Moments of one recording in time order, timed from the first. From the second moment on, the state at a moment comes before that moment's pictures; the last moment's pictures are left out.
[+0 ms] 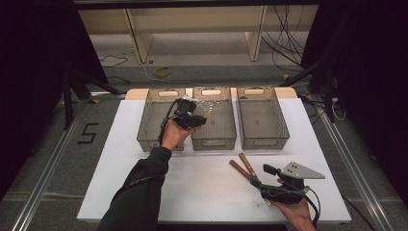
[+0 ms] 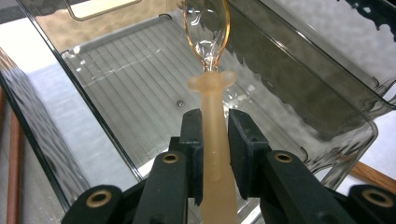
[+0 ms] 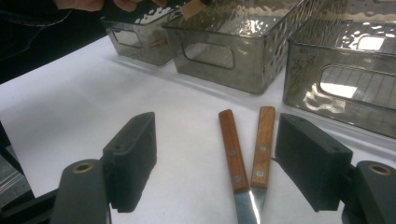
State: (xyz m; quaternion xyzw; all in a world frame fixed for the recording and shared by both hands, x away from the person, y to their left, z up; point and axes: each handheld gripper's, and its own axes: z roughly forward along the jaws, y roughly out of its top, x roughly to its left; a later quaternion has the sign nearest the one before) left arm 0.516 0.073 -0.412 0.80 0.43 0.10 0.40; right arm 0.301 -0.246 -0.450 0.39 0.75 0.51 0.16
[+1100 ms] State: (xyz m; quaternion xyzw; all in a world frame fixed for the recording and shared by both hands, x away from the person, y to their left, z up) left arm 0.473 0.113 -0.391 0.79 0.41 0.07 0.45; right arm 0.302 -0.246 -0.448 0.39 0.75 0.51 0.15
